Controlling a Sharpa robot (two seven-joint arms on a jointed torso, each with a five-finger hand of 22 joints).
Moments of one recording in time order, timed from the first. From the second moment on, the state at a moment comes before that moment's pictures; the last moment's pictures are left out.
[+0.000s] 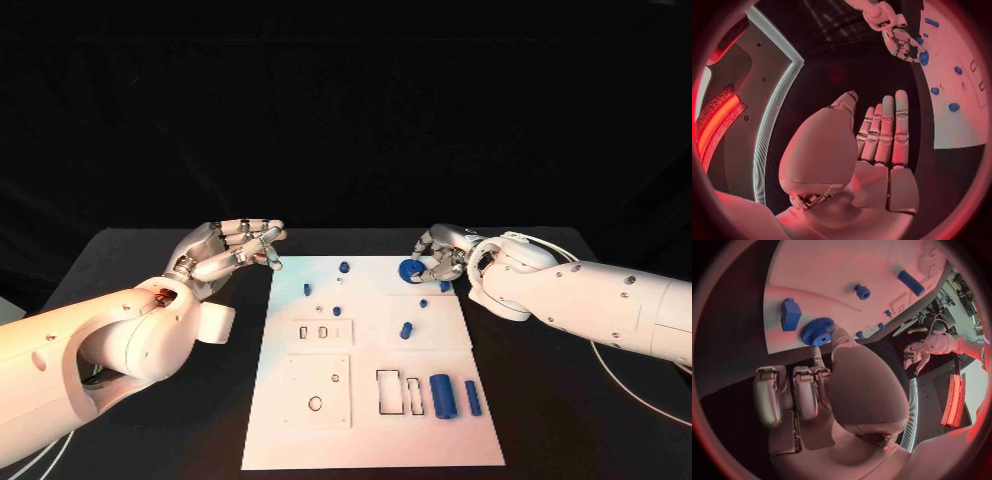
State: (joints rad) left arm 1.20 -0.96 0.00 1.67 -0.07 -0.33 0.43; left_hand 1.52 -0.14 0.15 0.28 0.29 0.87 0.21 0.18 0.17 1.03 0.16 0.07 0.07 0.91 0.09 0.77 0.59 0.18 0.90 0.19 0.78 0.48; right arm 1.30 -0.78 -0.14 1.29 -1.30 -0.32 -0.20; right_hand 1.46 -0.18 0.06 0.29 0.26 0.86 0.17 0.25 0.35 1.46 0.08 1.57 1.31 1.47 0.00 1.56 1.31 0.02 1.47 0.10 1.52 1.31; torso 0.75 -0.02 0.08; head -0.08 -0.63
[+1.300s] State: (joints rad) left arm 1.20 -0.96 0.00 1.67 -0.07 -0.33 0.42; left_hand 1.52 -0.14 0.15 0.28 0.29 0.87 0.21 0.18 0.17 1.03 0.16 0.07 0.07 0.91 0.09 0.77 0.59 0.18 0.90 0.19 0.79 0.49; right arm 1.29 -0.77 -0.14 1.38 -1.42 -0.39 -0.20; right_hand 1.49 -0.17 0.23 0.28 0.27 0.94 0.15 0.26 0.34 1.47 0.07 1.57 1.31 1.47 0.00 1.56 1.31 0.01 1.47 0.10 1.57 1.31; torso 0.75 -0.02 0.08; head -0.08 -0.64
